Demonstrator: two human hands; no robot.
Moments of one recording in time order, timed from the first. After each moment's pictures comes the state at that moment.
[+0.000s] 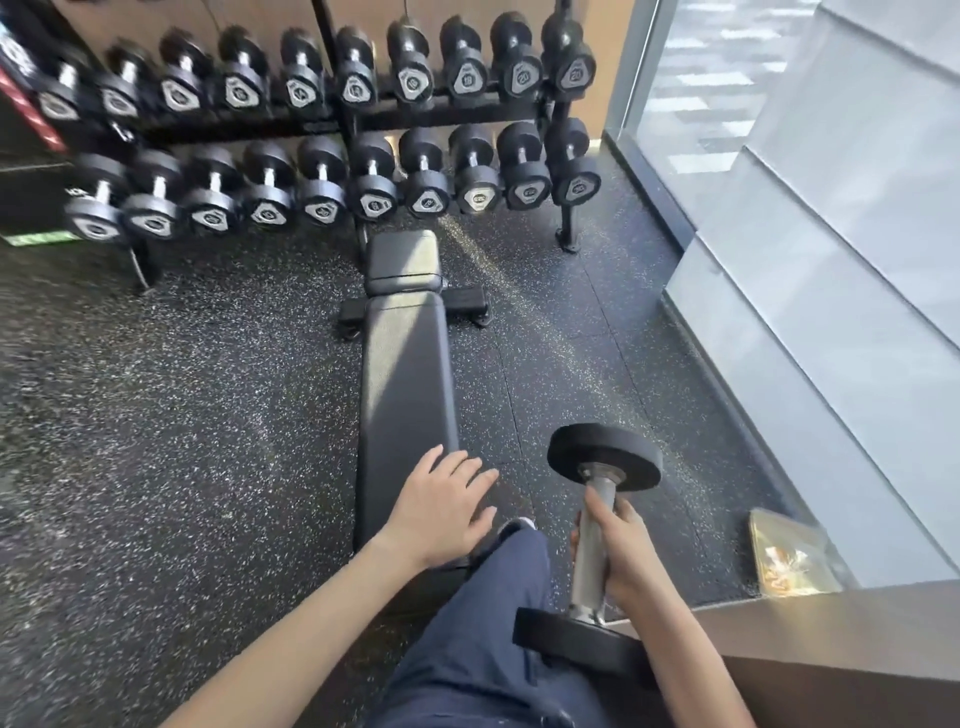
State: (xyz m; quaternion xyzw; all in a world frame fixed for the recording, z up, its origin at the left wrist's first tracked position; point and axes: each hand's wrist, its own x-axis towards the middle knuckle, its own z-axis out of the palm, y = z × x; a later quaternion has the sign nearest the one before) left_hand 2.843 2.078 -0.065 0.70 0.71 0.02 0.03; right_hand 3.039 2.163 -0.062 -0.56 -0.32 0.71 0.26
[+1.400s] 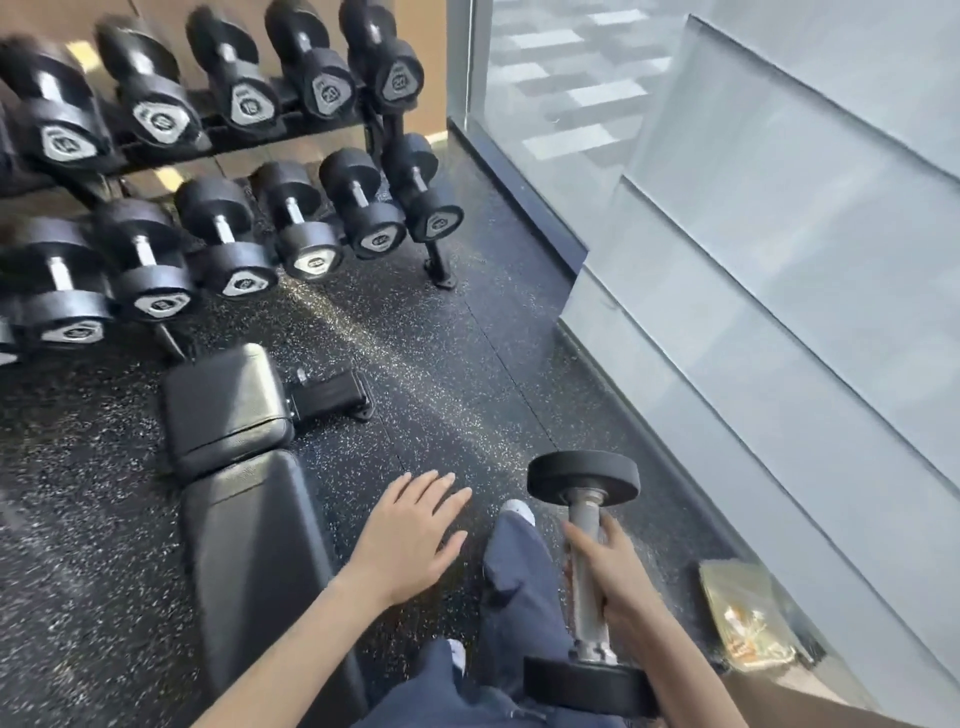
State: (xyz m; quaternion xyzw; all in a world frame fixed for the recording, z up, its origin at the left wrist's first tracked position) left_hand 2.686 2.553 -0.105 0.80 0.59 0.06 0.07; right_hand 2.918 2.583 -0.066 -0.66 -0.32 0.62 0.27
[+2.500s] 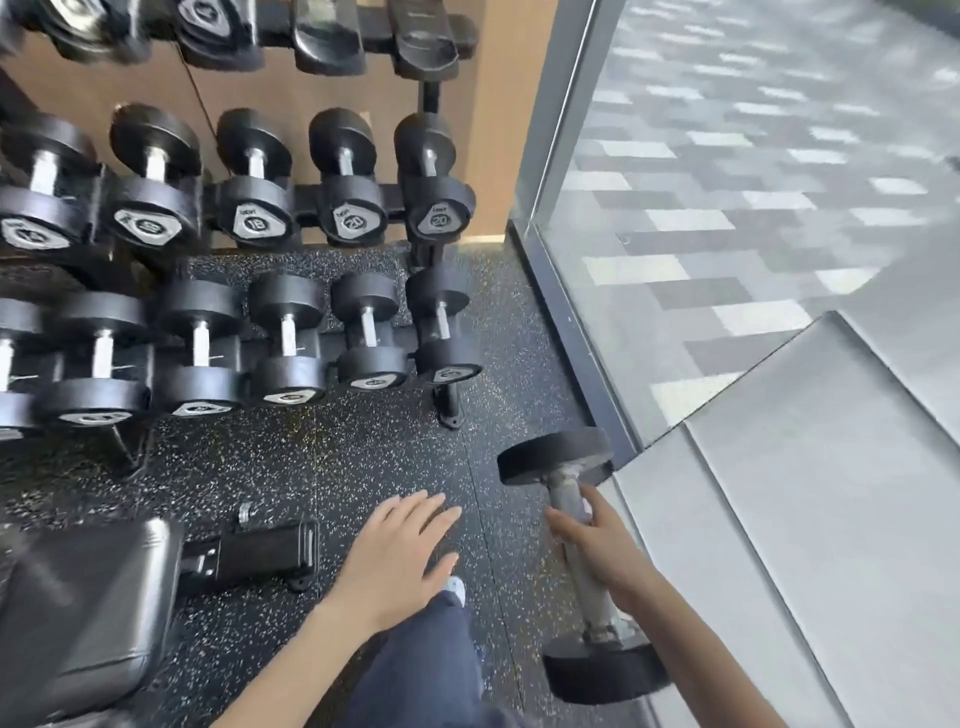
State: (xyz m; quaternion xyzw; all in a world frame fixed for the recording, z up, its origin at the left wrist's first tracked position) left_hand 2.626 3.060 -0.095 0.70 0.71 0.09 0.09; right_hand 2.827 3.181 -0.019 -0.55 -0.54 0.63 0.12
